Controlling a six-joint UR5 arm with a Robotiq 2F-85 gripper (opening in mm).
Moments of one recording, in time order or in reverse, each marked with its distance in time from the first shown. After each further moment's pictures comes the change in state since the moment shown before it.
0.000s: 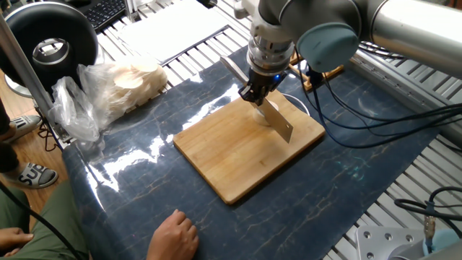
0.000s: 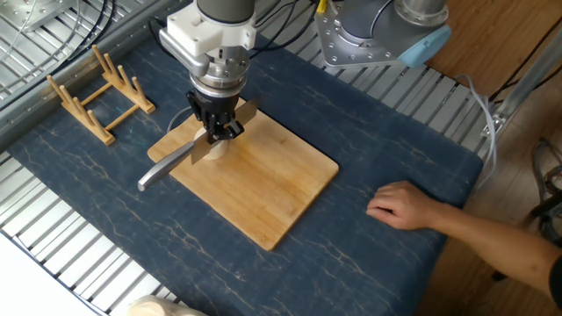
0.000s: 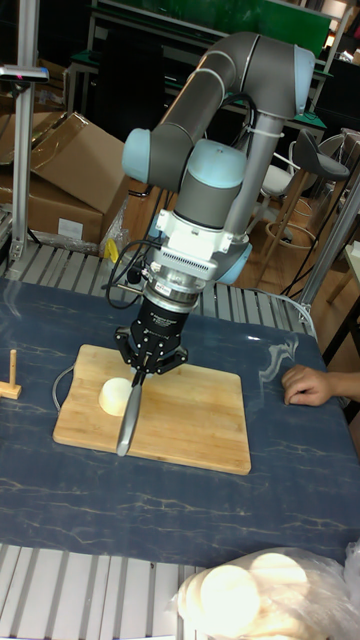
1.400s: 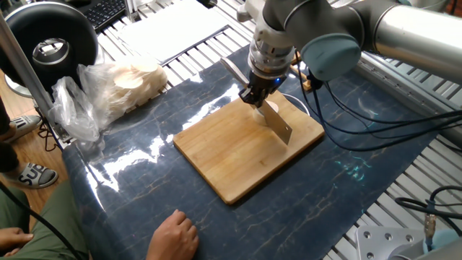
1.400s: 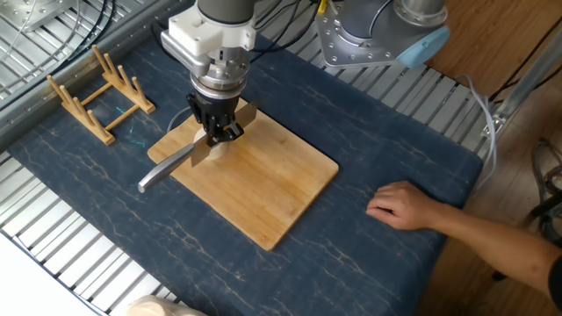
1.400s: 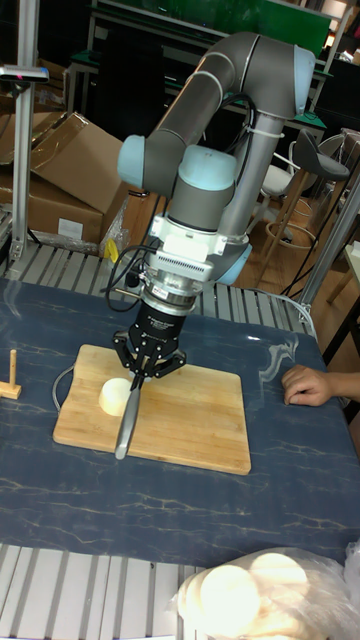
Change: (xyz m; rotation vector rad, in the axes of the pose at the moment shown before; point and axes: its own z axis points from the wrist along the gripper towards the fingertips) arm -0.004 0.011 0.010 -0.063 -0.040 -0.002
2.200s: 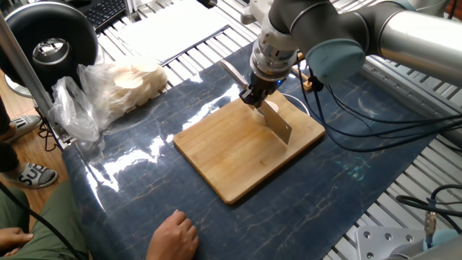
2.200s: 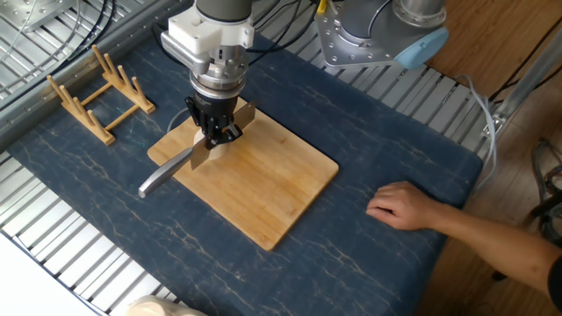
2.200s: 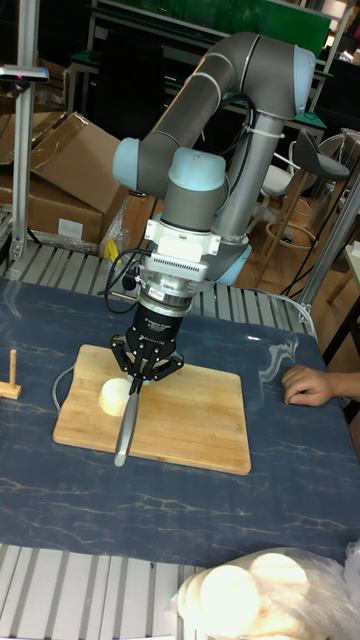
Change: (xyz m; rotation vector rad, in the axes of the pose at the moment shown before) arm -0.001 0.005 0.006 -0.045 -0.020 -0.014
